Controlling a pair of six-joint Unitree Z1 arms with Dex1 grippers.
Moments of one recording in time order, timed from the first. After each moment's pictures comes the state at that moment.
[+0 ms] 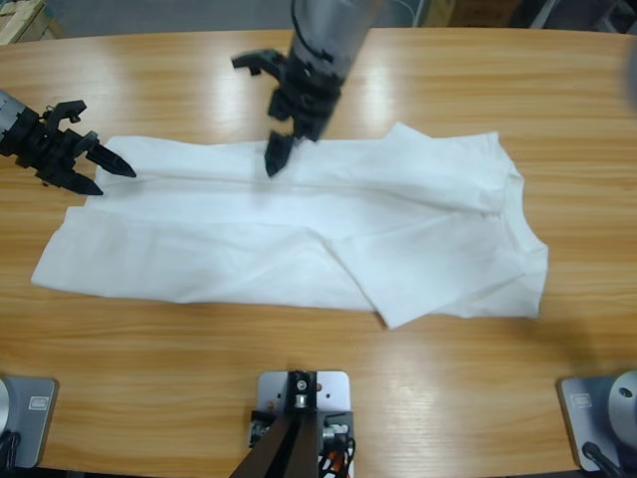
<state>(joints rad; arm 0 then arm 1) -0.03 1.95 -1.20 0.88 -0.51 -0.02 0.74 2.37 -2.23 1.32 0.46 -0.36</state>
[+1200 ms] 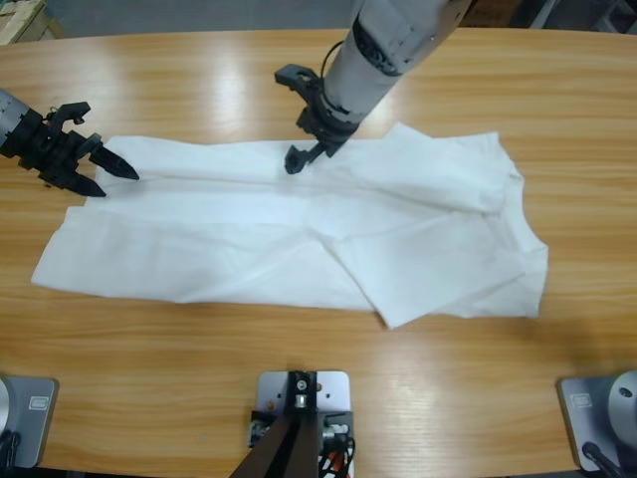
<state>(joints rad) -0.05 1.95 -1.20 0.88 -0.51 -0.02 0.74 2.20 -1.69 0.67 0.22 -0.12</state>
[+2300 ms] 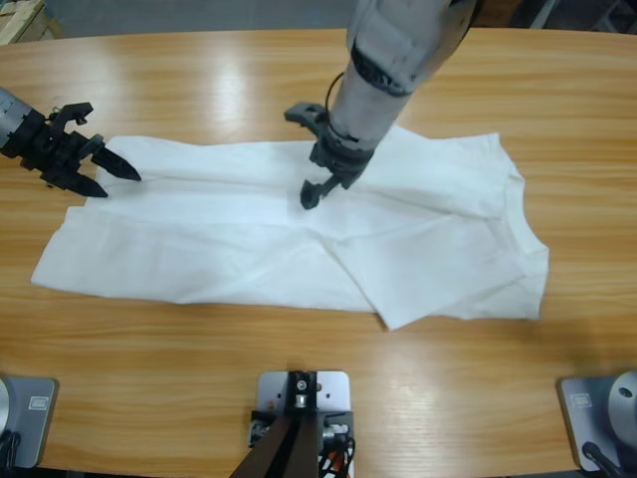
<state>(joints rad) -0.06 1.95 -1.20 0.88 -0.51 -0.02 0.79 2.18 -1.71 0.89 0.19 -0.07</state>
